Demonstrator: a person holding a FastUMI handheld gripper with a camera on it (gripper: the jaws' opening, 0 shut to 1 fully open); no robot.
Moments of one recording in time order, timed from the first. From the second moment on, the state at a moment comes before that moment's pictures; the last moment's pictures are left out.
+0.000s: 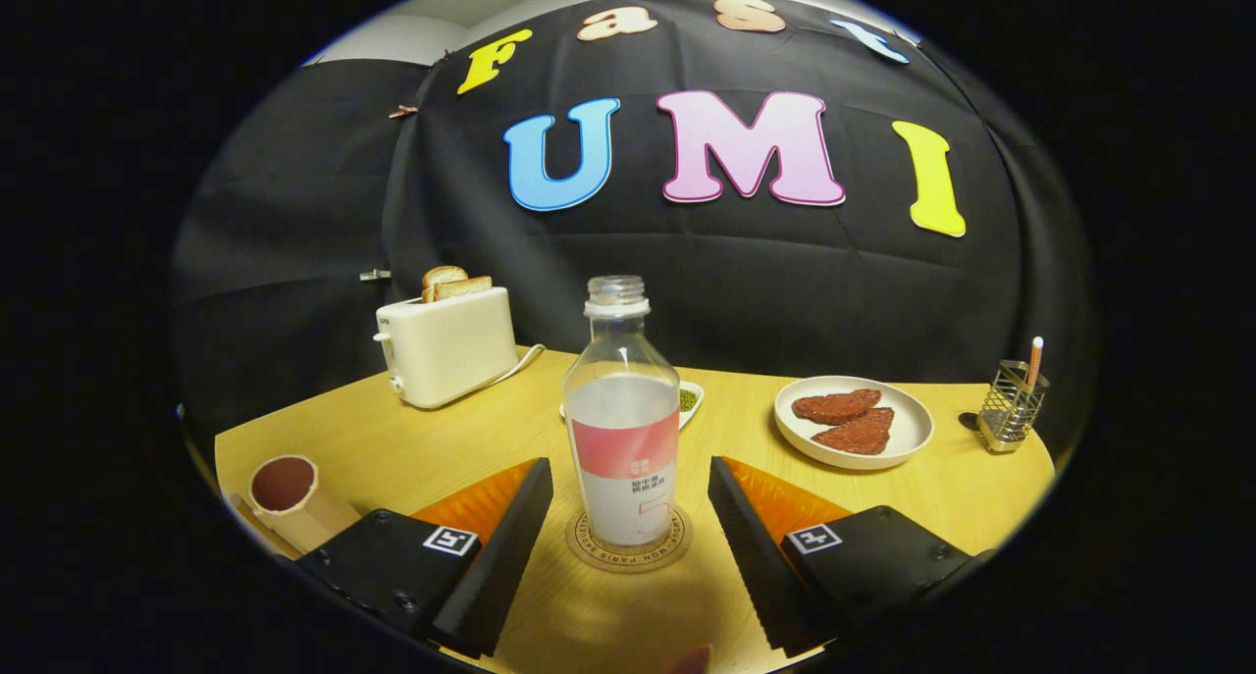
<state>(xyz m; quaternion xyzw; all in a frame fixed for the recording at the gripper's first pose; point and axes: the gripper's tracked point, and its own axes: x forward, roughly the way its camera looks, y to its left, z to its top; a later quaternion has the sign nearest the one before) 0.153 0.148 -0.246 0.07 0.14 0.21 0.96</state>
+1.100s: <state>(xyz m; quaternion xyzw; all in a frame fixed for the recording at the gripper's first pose) 0.017 0.048 -0.002 0.00 0.02 0.10 1.00</state>
